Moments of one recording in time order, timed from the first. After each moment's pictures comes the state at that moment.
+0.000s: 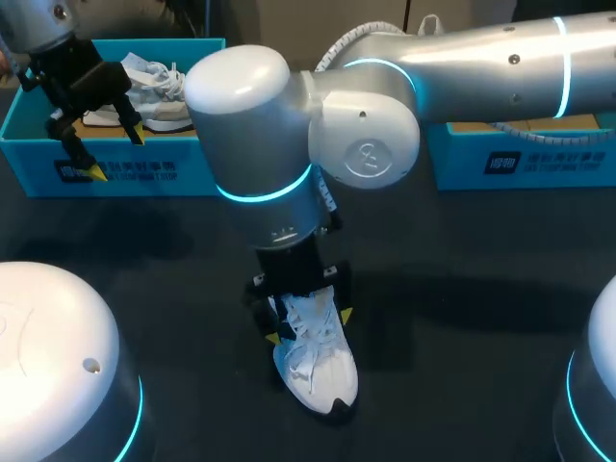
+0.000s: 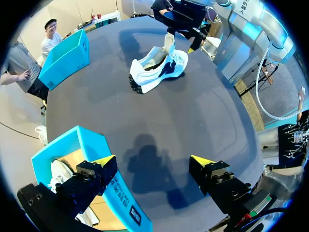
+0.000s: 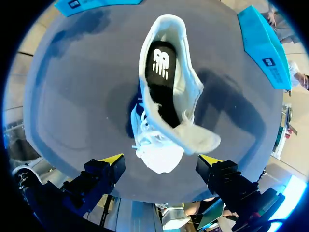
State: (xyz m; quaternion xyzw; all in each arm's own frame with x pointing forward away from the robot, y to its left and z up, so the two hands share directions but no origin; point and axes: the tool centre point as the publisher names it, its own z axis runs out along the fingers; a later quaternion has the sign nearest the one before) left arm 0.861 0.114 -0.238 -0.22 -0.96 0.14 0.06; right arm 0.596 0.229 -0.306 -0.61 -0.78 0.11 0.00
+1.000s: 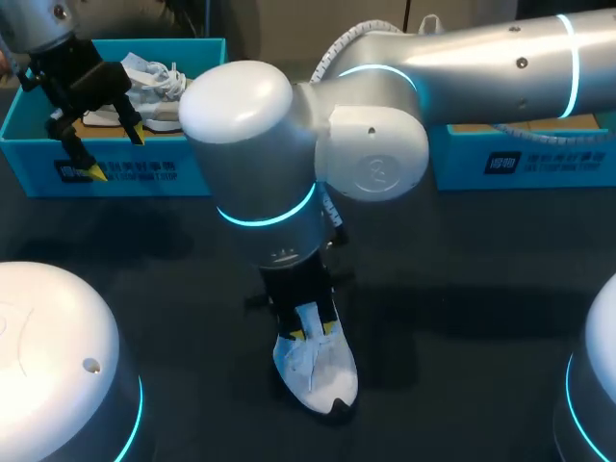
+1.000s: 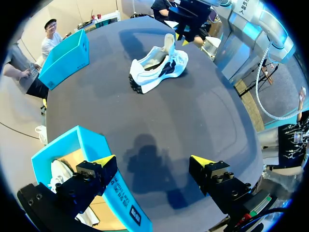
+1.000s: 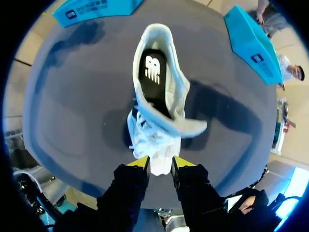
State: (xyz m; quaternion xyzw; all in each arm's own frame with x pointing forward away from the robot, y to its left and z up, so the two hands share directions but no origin) left arm 0.861 0.114 -0.238 -0.22 -0.96 0.14 0.06; right arm 0.596 0.225 -0.299 -0.63 -0.77 0.07 -0.04
